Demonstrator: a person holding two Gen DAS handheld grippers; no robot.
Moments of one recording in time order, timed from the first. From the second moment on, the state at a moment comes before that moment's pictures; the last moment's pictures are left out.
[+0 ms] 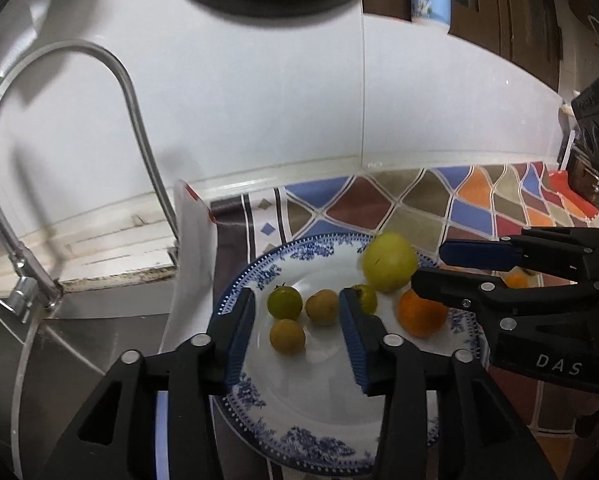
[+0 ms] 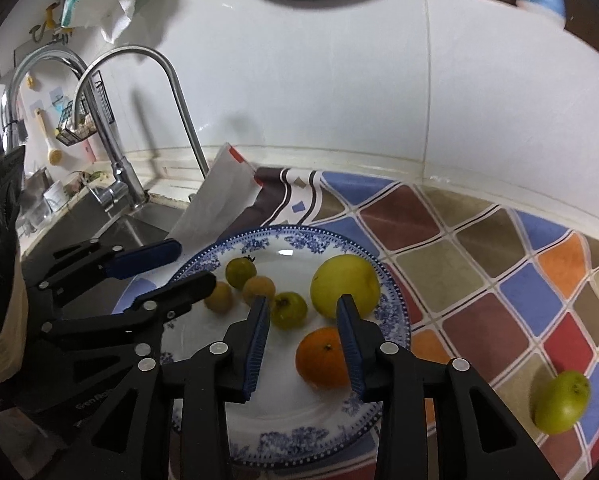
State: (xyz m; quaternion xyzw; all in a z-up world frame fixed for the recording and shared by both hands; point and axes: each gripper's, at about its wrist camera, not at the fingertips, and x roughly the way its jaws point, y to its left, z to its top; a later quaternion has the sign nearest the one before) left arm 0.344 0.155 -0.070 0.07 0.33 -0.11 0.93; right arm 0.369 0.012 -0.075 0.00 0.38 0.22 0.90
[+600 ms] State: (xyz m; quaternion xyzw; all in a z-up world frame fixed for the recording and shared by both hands) left arm 0.280 0.139 -0.018 0.05 0.30 -0.07 0.95; right arm 0.310 -0.027 -0.024 0.01 0.33 0.18 0.93
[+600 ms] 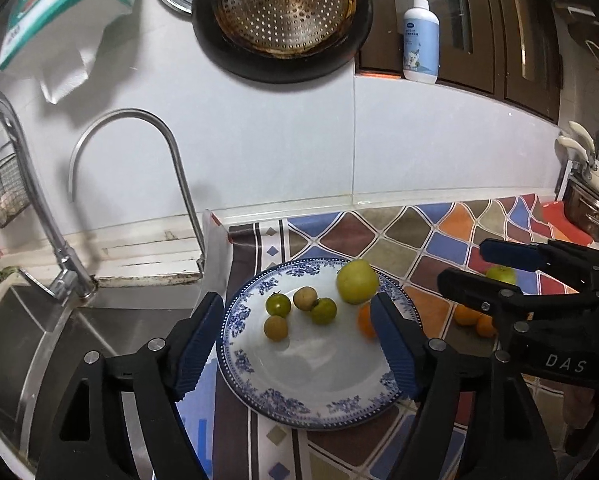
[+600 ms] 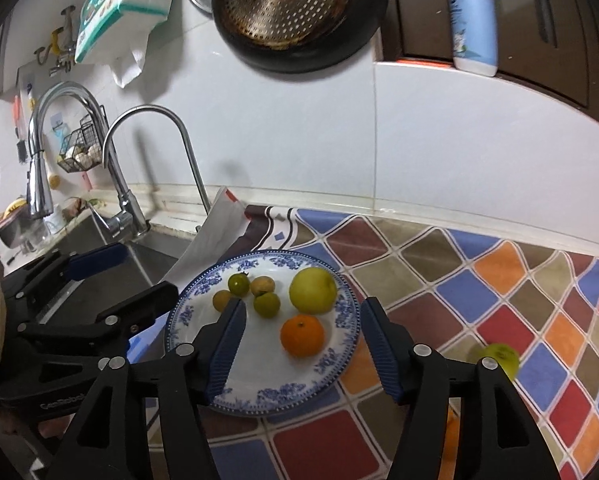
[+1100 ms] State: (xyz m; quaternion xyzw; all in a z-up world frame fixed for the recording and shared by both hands) left arm 0.219 0.093 -0.001 0.06 0.26 -0.04 0.96; right arm 0.247 -0.084 0.001 0.01 0.29 0.12 0.95
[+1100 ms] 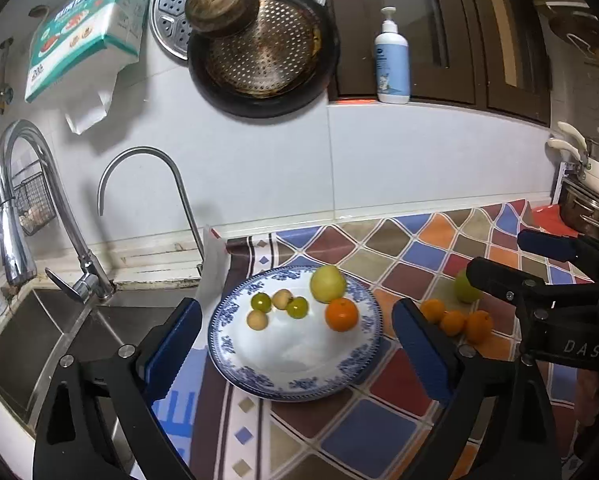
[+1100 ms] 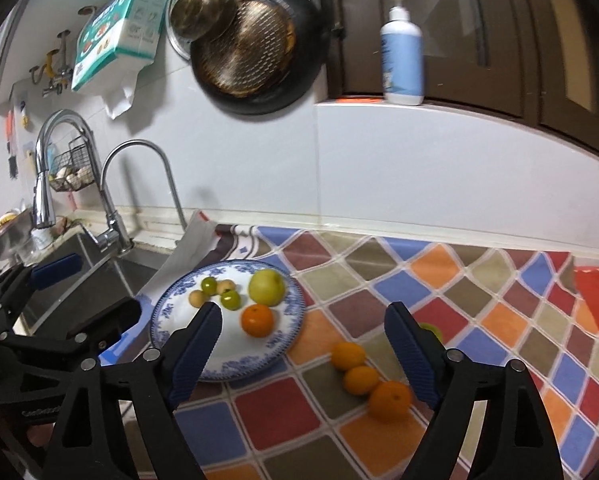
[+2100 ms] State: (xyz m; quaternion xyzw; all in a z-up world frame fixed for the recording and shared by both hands) left arm 0.183 0.006 -0.036 0.09 0.29 -0.07 0.95; right arm 0.201 -0.170 -0.020 -0.03 0.32 0.10 0.94
